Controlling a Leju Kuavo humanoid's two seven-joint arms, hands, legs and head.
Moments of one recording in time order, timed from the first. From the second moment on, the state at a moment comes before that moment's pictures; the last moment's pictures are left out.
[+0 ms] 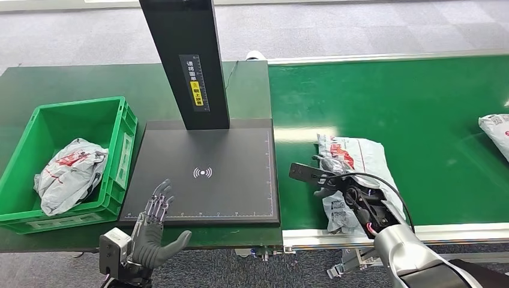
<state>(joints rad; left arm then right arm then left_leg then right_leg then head) 0.11 -0.08 -0.10 -1.45 -0.11 -0.21 -0.34 -0.66 -0.12 0.40 -0.53 0.89 0.30 0.01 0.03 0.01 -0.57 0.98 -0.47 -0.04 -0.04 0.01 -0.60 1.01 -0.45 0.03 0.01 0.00</state>
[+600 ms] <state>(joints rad) 0.16 -0.10 -0.07 -1.49 -0.13 -0.21 -0.34 -0.61 -0.14 0.41 -0.74 0.95 0.10 0.12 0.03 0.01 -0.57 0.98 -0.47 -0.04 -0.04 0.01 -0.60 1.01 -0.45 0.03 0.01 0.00</state>
